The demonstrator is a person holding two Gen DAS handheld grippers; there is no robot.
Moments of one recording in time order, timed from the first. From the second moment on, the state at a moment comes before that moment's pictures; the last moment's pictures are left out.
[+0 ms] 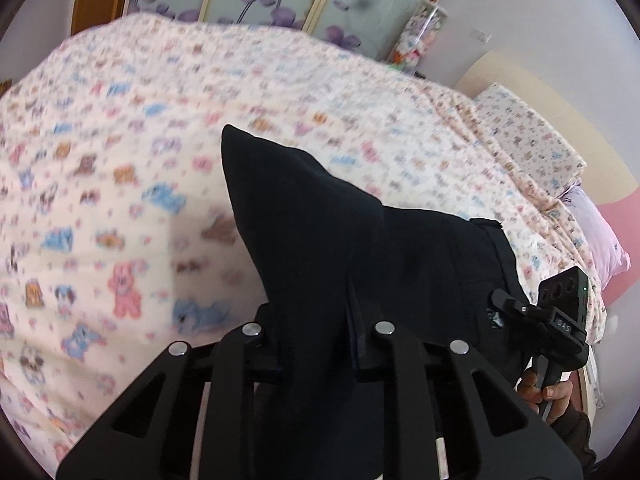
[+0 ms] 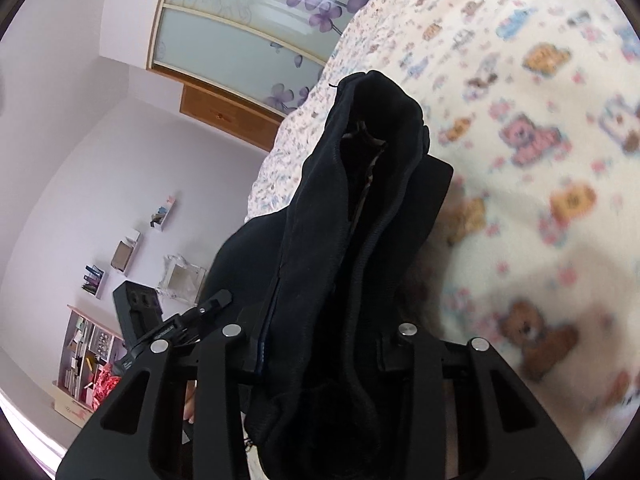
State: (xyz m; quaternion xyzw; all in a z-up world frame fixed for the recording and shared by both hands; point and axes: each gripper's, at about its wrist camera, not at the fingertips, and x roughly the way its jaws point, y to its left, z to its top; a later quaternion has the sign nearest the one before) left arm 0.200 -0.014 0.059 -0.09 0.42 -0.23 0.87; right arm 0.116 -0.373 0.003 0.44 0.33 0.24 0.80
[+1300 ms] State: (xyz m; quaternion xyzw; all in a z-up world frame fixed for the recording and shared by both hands) left arm 0.263 -0.057 0.026 0.03 0.39 -0.07 0.92; right arm 0.129 -0.459 -0.010 0.46 0.29 0.04 0.84
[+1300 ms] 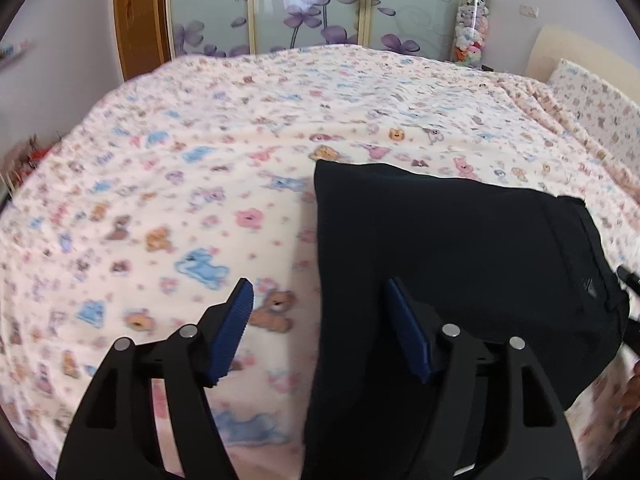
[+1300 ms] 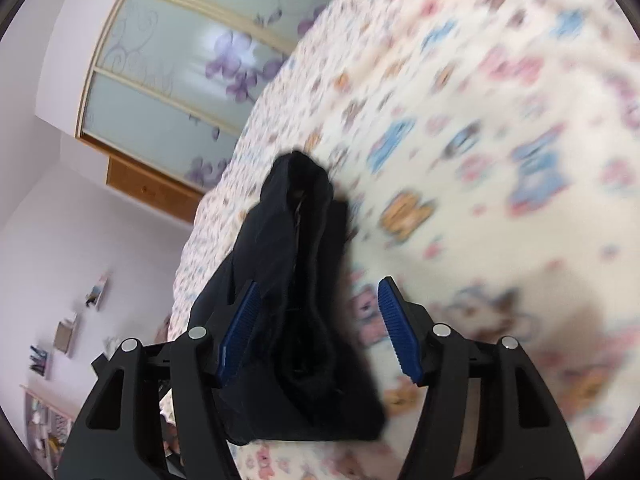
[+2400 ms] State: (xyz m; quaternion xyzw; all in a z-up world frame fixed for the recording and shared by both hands) left arm 0.211 -0.057 0.008 -0.08 0.35 -0.23 0.90; right arm 0.132 -0.413 -0.002 0.45 0.29 0.18 0.83
